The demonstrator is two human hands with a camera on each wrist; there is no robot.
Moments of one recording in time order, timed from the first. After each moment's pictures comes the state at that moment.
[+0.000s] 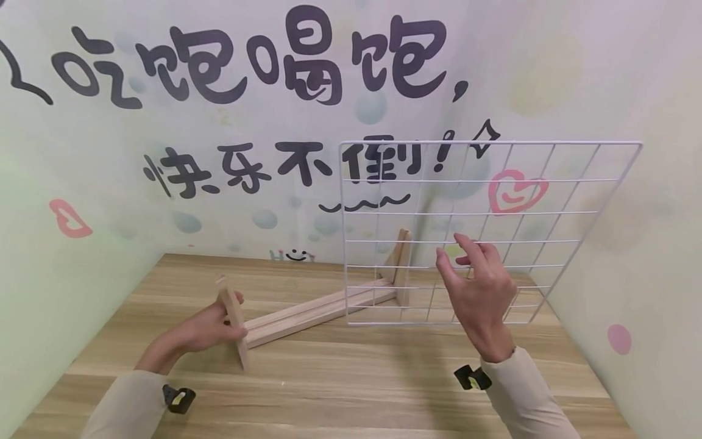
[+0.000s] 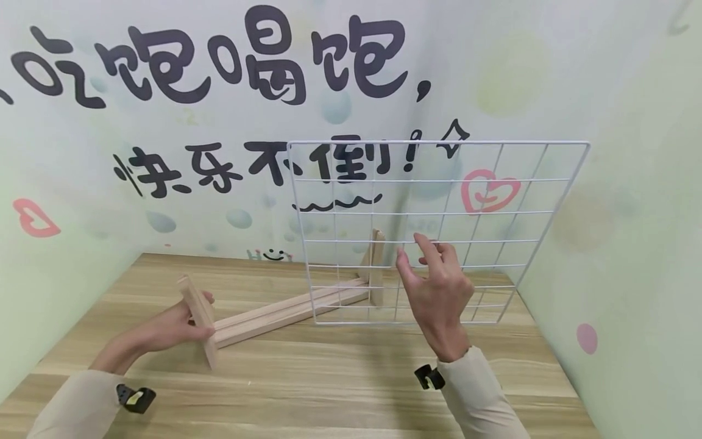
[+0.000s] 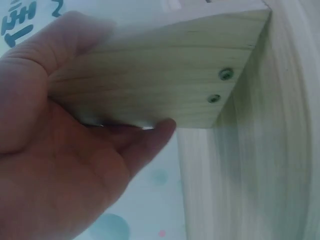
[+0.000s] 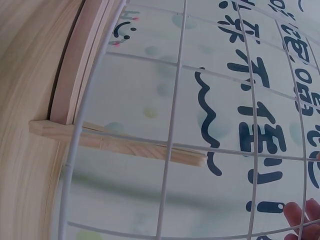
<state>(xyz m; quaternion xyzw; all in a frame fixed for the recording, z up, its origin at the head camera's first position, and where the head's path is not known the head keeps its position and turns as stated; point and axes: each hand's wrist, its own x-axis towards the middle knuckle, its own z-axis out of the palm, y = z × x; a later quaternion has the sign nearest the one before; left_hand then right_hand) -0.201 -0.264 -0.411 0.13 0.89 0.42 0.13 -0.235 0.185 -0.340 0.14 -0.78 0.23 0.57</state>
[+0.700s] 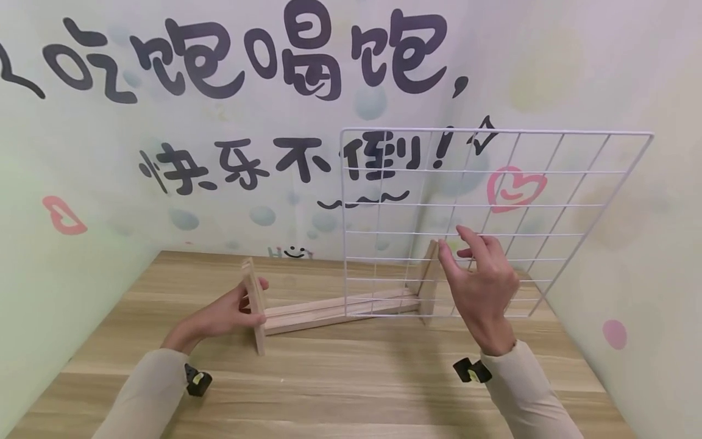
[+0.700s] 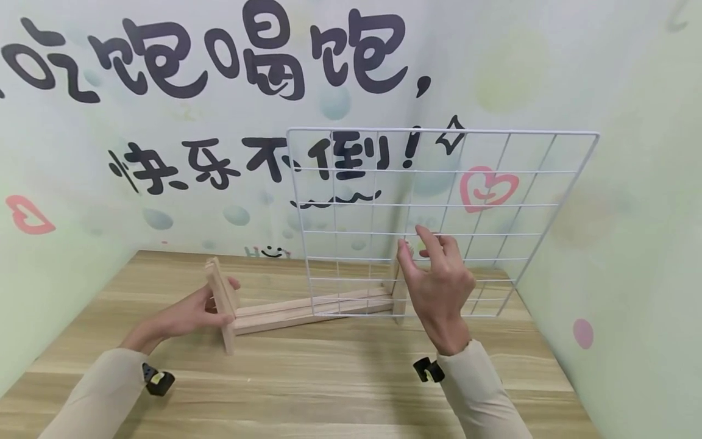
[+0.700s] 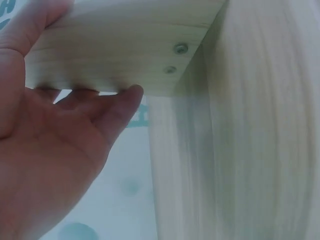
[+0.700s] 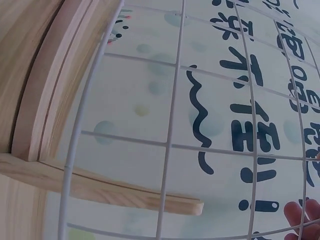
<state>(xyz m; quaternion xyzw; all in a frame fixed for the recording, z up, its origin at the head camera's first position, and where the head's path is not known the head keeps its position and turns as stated) -0.238 -0.254 -0.432 0.17 0.84 0.49 0.13 -0.236 0.183 -0.332 0.13 -0.77 0.23 0.58</state>
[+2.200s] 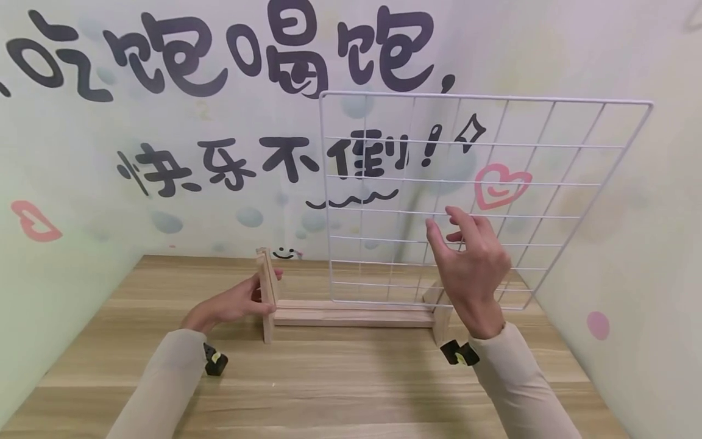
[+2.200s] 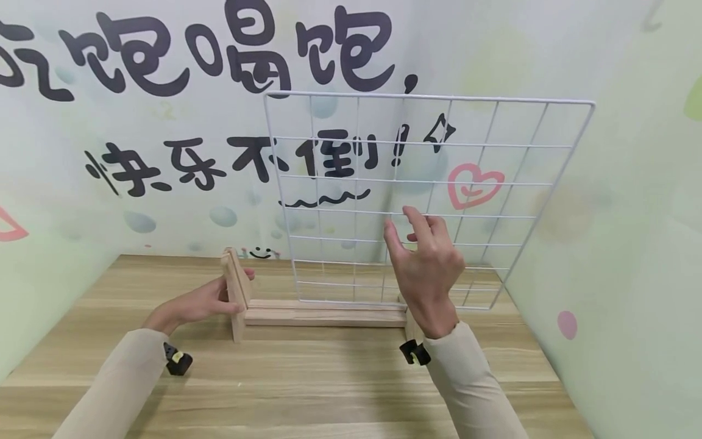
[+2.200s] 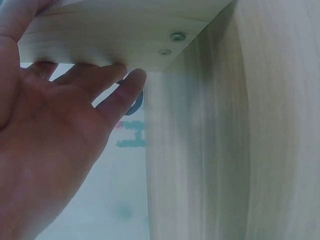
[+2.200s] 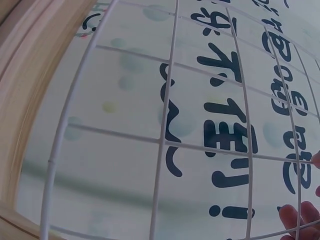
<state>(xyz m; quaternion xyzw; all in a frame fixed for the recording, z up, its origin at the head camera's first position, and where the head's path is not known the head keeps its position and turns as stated) -0.280 -0.229 -0.436 0.21 0.82 0.50 0.19 -0.238 0.169 -0.300 0.11 -0.77 0.23 0.59</state>
